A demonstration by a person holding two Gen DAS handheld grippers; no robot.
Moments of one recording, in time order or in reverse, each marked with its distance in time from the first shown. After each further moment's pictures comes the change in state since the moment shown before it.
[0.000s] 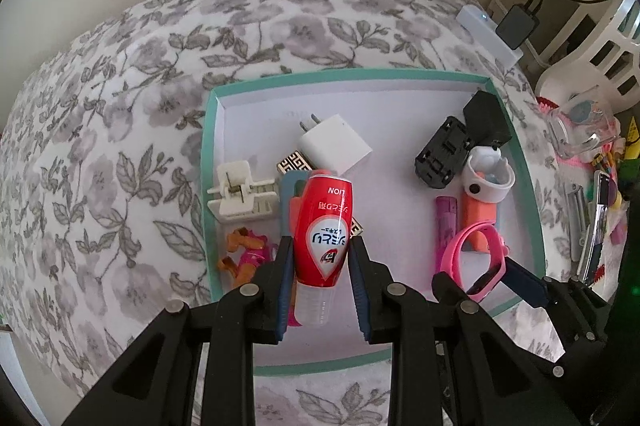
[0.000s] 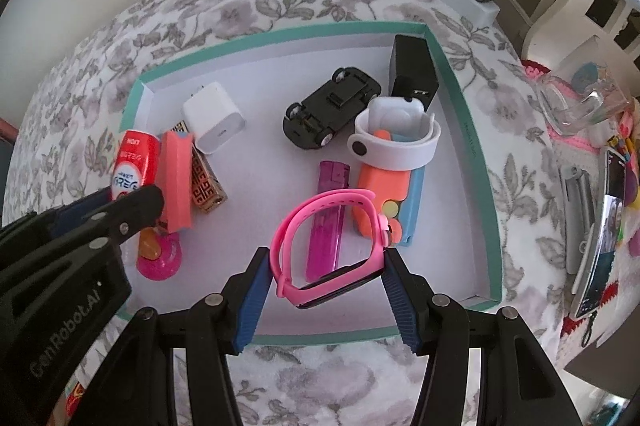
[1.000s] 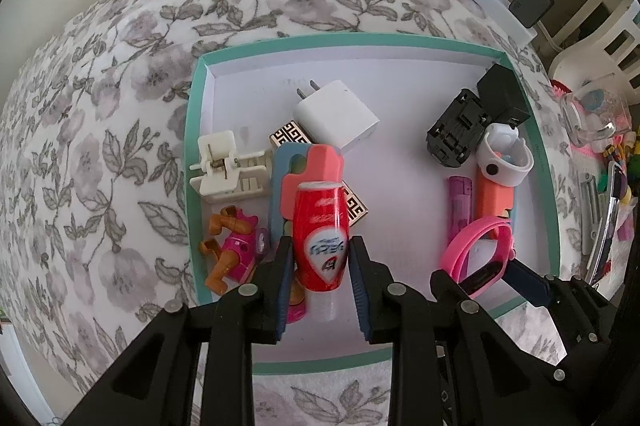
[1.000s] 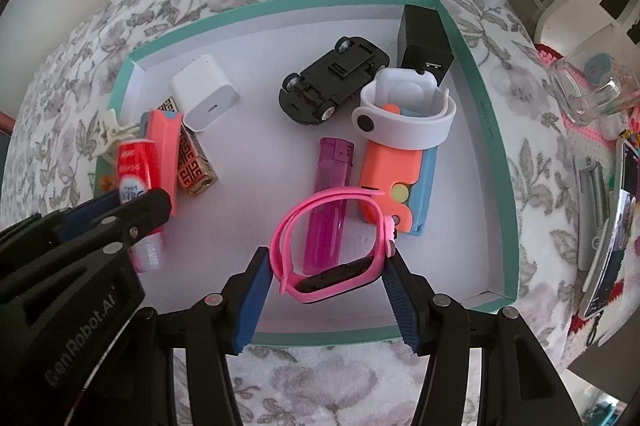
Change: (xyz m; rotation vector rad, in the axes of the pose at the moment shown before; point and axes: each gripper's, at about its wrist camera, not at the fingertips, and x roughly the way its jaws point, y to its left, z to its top) left arm 0.022 -0.001 -0.001 -0.016 0.079 0.010; right arm 0.020 0.001 -0.001 -0.009 0.062 0.004
